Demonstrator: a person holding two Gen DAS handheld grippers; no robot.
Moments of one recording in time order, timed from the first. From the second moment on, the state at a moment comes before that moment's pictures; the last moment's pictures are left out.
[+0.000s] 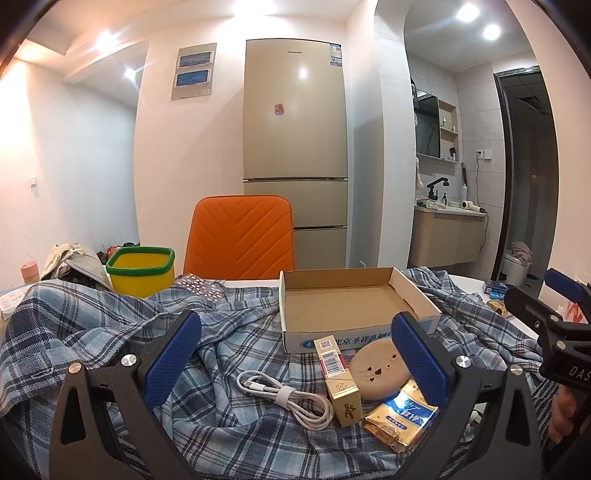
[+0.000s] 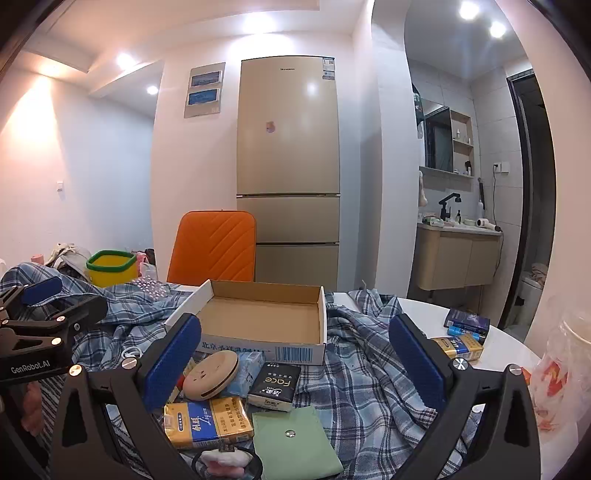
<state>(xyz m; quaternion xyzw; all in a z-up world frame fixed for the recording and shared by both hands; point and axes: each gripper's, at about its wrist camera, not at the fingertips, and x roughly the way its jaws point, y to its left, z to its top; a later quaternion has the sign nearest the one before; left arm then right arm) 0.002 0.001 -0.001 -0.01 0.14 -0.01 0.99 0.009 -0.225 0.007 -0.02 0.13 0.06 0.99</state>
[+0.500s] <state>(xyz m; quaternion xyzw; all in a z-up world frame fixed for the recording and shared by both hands) -0.003 -0.003 -0.001 0.00 0.13 -0.01 0.99 -0.002 -0.224 0.013 -0.02 0.11 0.05 0.99</state>
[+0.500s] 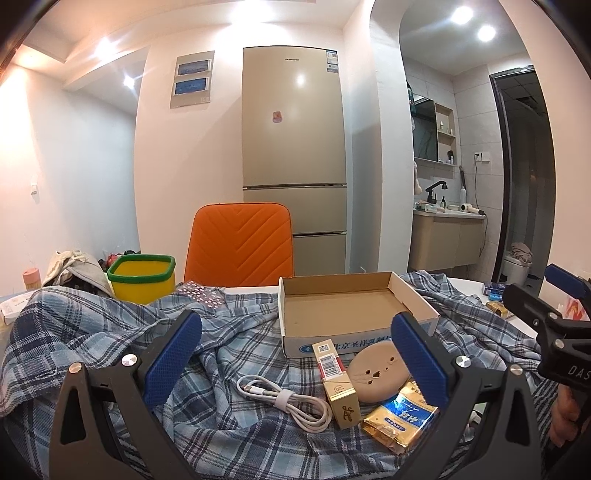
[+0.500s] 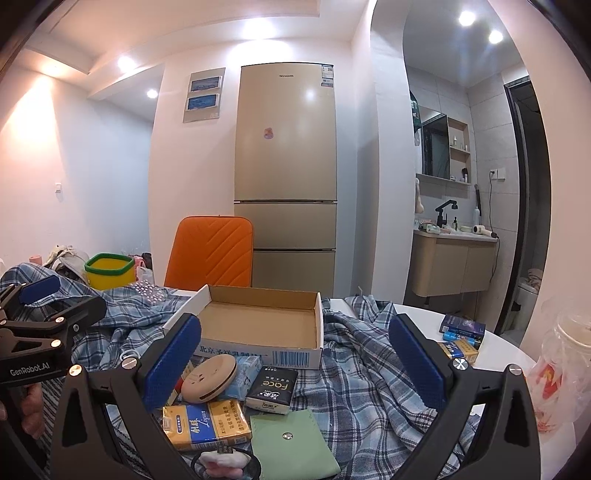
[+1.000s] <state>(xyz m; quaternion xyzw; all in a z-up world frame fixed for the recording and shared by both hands) -0.006 -0.008 -0.001 0.02 0.12 0.00 0.99 -0.012 -0.221 0.014 -0.04 0.10 0.05 0.99</state>
